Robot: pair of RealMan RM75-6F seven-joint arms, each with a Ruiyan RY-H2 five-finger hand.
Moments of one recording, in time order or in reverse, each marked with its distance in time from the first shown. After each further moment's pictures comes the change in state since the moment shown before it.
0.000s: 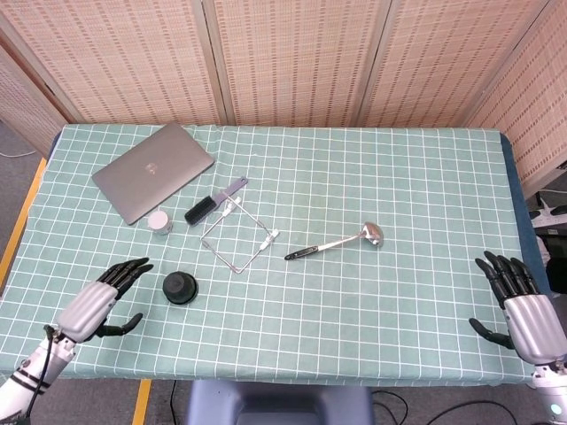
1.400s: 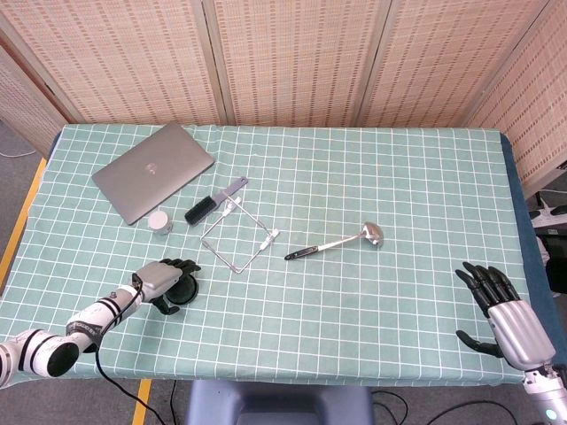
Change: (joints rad) left arm -0.574 -0.127 0.044 0.062 -0.745 -0.664 0.468; right arm 0.022 0.025 -0.053 -0.016 -0.066 -0.035 0.057
